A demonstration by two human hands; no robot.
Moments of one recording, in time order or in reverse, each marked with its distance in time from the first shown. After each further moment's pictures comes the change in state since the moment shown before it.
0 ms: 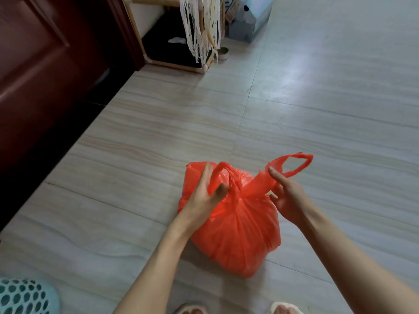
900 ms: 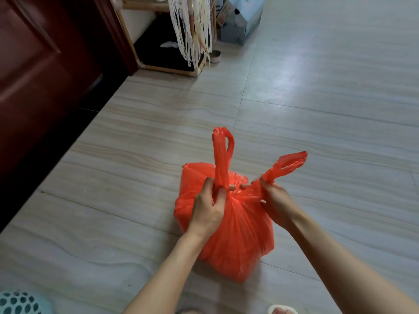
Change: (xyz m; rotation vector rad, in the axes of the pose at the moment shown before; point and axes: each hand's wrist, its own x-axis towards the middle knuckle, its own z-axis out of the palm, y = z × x) left_hand 0.008 -0.009 0.035 0.175 0.291 0.125; right_hand 0.002 0.013 0.002 -0.172 -0.036 -0.007
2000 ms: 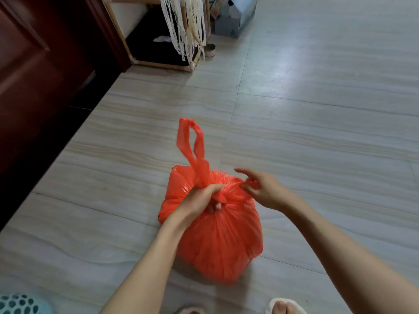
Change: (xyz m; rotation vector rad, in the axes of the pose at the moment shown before) left_hand 0.021 0.000 -0.016 -0.122 -0.347 -0.466; right_hand 0.000 -0.016 0.005 -1.242 -0.098 -0.377
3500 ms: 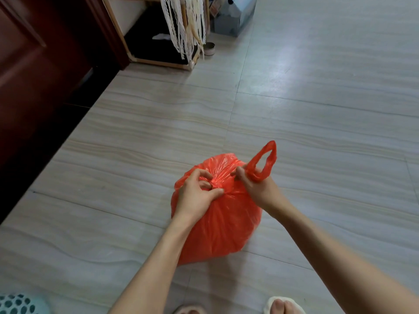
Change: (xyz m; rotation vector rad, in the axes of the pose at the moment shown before) left_hand 0.004 -0.012 -0.002 0.045 0.293 0.154; right_hand -0.007 -0.032 0.010 0.454 0.284 0.036
